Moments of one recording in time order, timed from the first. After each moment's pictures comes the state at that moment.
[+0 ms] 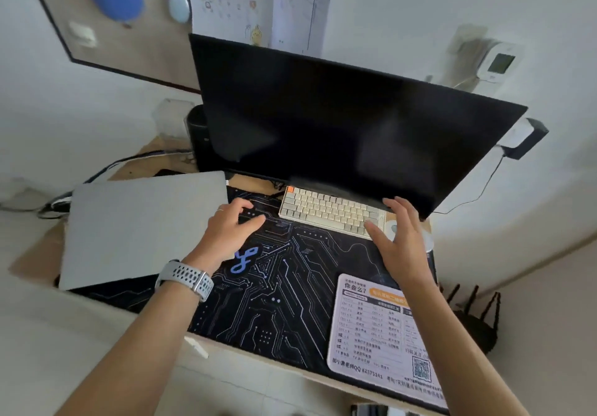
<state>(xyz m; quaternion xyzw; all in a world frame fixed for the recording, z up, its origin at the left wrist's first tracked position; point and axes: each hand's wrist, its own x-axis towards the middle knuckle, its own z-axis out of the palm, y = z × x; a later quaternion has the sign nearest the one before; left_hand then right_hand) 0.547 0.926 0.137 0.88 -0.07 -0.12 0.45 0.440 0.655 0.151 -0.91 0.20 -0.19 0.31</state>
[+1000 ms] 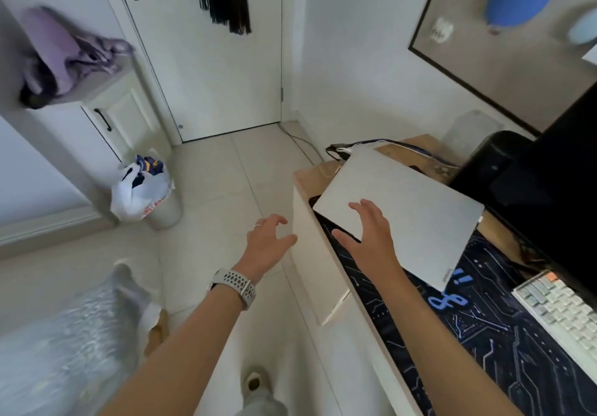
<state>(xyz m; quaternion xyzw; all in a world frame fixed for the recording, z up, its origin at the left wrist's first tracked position) 0.414 1.212 0.073 0.80 0.34 0.02 0.49 0.521 1.038 0.092 -0.88 -0.28 0.09 0.36</state>
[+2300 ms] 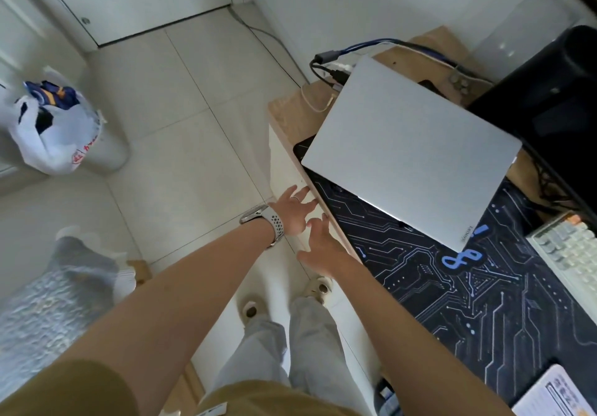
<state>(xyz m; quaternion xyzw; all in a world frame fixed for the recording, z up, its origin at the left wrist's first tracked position) 0.539 1.236 -0.046 0.90 0.02 -0.40 0.18 0.525 1.106 -0.051 -0.87 -0.15 0.45 0.15</state>
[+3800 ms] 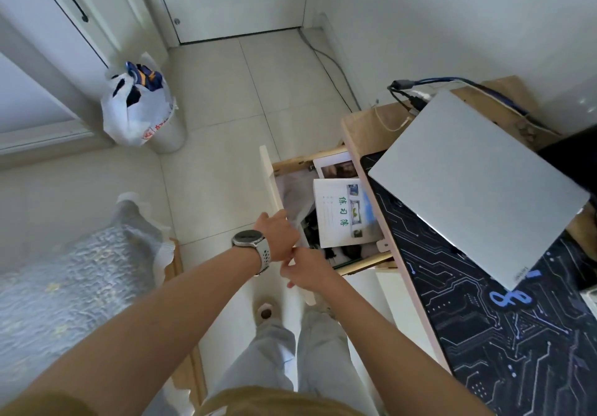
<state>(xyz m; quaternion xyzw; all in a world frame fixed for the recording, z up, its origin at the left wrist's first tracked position) 0.413 1.308 -0.036 0.95 0.04 -0.31 0.05 0.436 1.195 -0.052 -0.81 -0.23 0.51 0.18</state>
